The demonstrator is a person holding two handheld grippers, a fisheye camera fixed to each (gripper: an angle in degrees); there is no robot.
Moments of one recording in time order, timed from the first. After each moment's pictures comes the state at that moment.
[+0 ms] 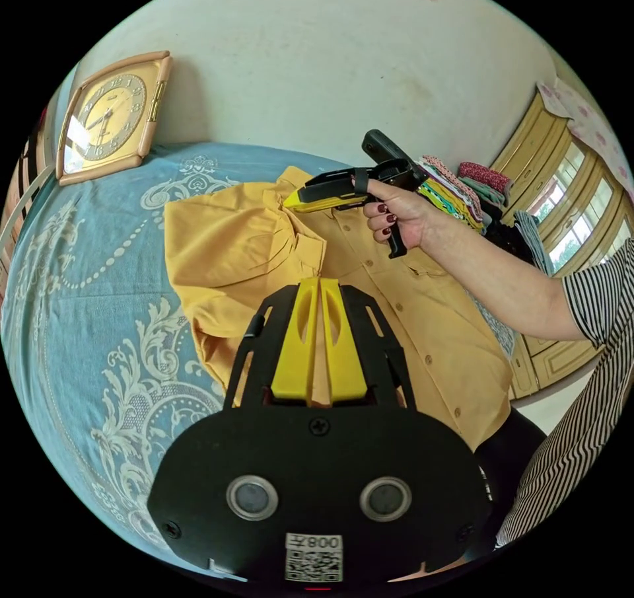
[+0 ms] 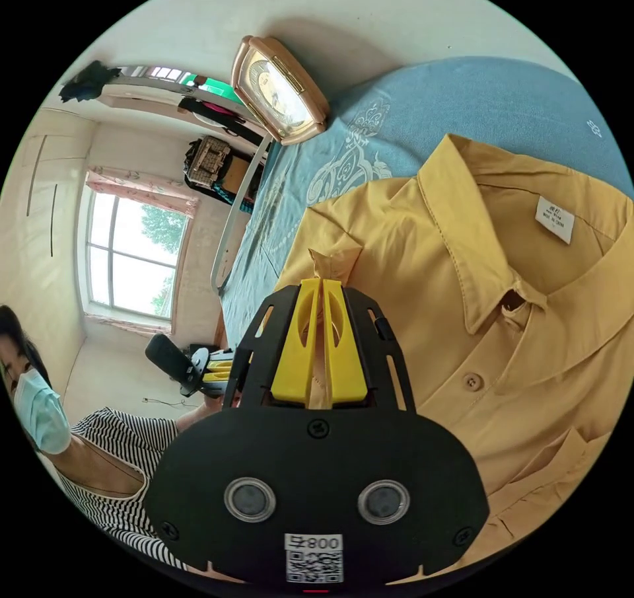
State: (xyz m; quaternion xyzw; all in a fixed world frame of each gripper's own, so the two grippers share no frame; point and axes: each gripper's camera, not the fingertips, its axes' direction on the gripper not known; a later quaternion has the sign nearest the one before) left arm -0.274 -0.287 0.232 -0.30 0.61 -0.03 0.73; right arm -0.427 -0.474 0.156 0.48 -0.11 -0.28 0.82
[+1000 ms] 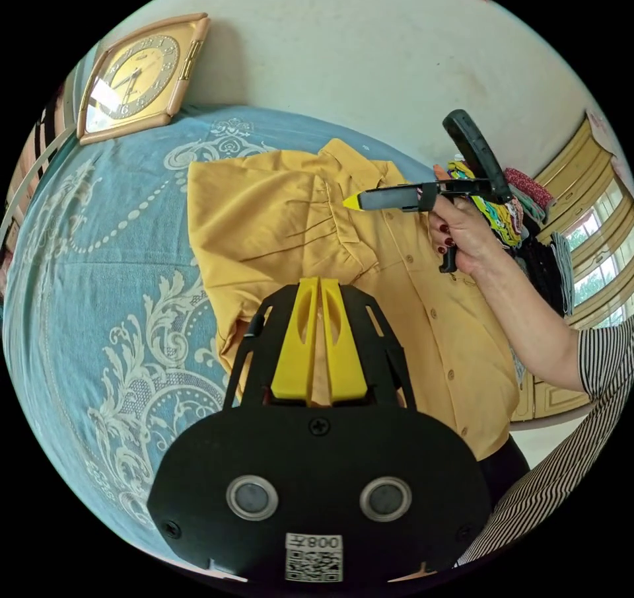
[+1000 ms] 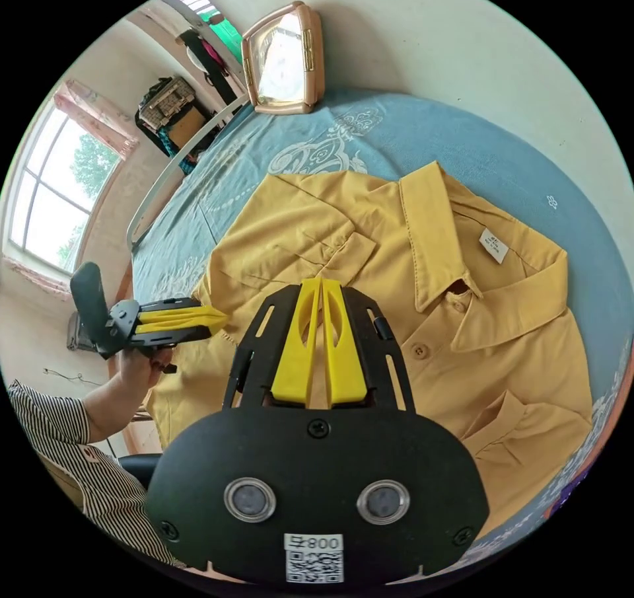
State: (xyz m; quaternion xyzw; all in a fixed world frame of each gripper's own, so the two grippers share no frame) left arm -0.103 -0.411 0.307 -0.40 0.55 -0.02 0.73; right arm -0.371 -0.443 0.239 0.52 0.13 -0.25 0.81
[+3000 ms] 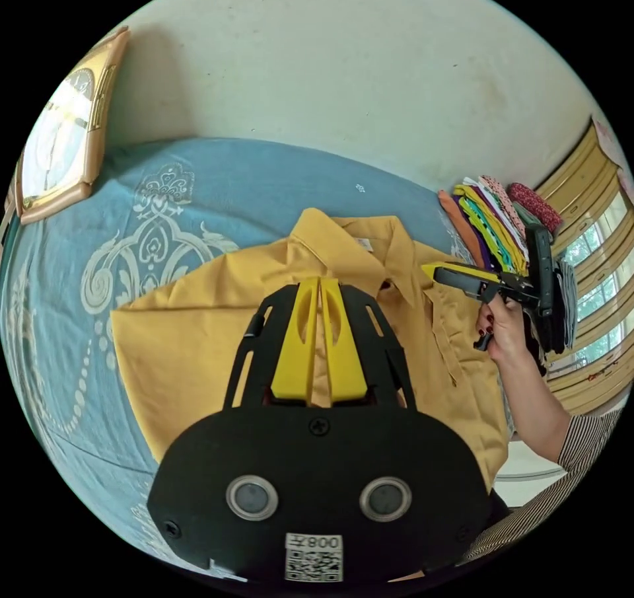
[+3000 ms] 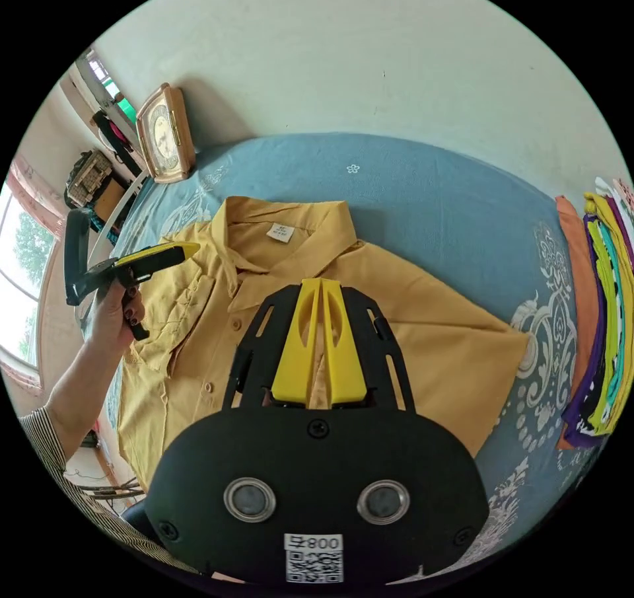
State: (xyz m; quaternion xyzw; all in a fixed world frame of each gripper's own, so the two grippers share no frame) left arm 0.144 -0.561 0.463 -0.38 0.57 -0.02 0.73; right arm -0.101 -0.307 0.253 0.63 0.13 -0.05 0.77
